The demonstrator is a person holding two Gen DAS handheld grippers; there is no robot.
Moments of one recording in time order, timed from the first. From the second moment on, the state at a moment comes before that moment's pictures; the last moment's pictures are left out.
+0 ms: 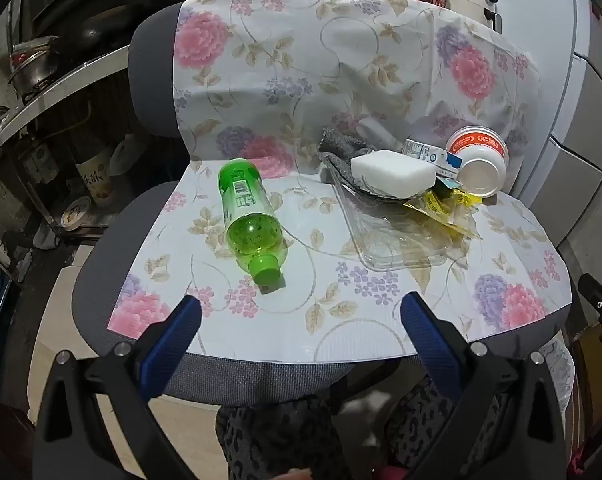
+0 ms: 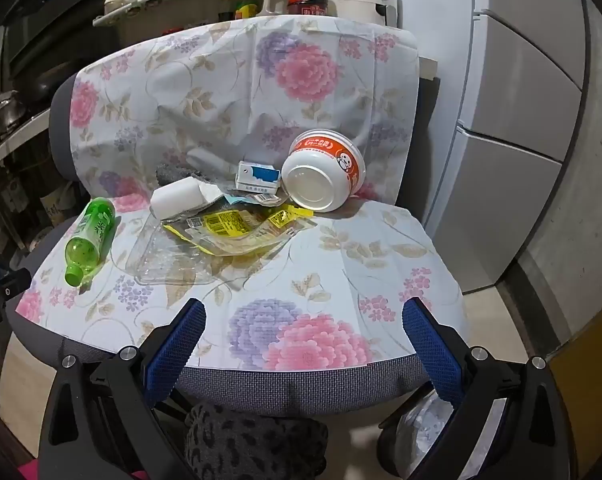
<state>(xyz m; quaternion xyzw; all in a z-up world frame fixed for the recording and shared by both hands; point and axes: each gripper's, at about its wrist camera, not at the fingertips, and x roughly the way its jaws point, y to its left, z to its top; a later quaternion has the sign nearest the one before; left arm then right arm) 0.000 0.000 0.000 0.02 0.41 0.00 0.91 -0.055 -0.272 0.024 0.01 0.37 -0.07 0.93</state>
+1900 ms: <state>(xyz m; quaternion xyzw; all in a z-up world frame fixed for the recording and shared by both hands) -0.001 0.007 -0.005 0.02 0.41 0.00 0.91 -0.053 -0.272 0.018 0.01 0.37 -0.06 0.93</state>
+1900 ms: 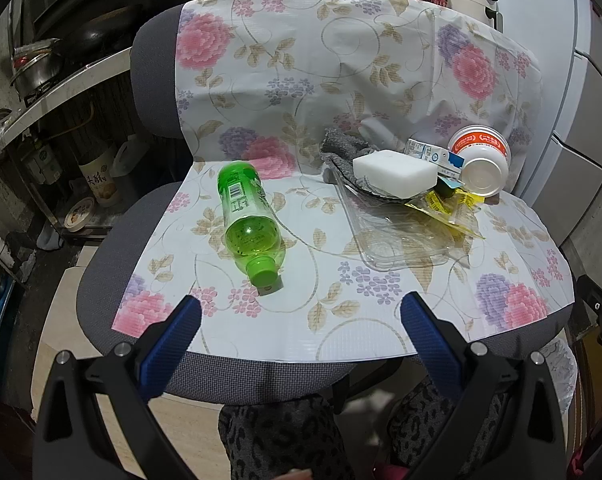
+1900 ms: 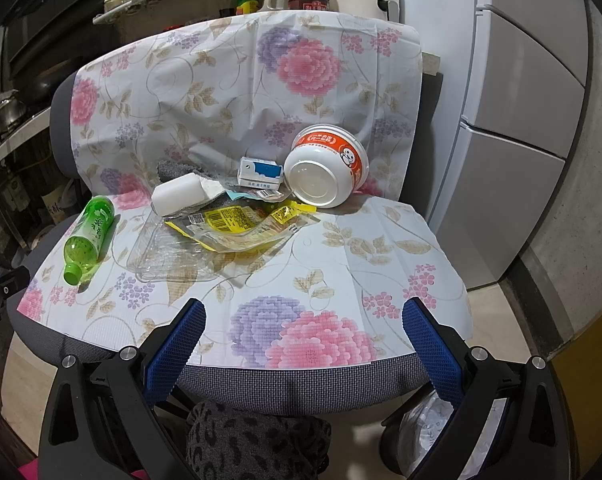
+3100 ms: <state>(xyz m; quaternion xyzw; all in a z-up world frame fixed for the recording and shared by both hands) -0.002 0.002 0.000 0.02 0.41 0.00 0.91 -0.052 -0.274 0.016 0.01 0.38 -0.06 0.92</state>
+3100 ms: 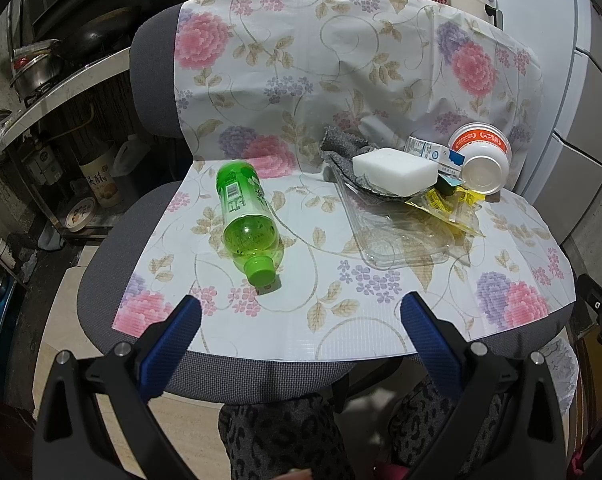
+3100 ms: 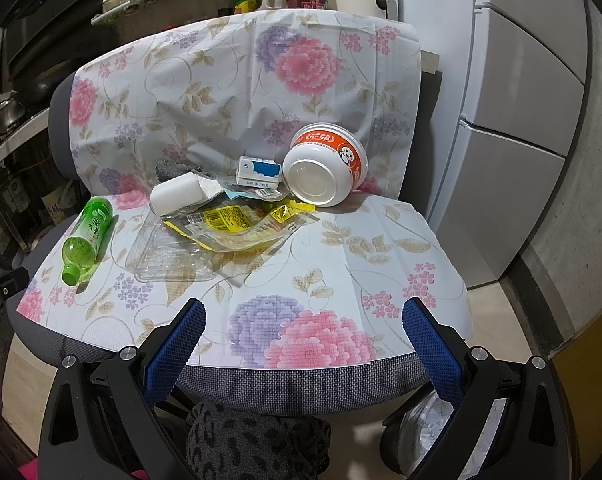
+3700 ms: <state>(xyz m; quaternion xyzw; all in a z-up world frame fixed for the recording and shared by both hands) 0.010 0.015 -0.020 0.00 0.43 0.02 0.90 -0.036 -0.261 0.003 0.01 0.37 -0.02 0.93</state>
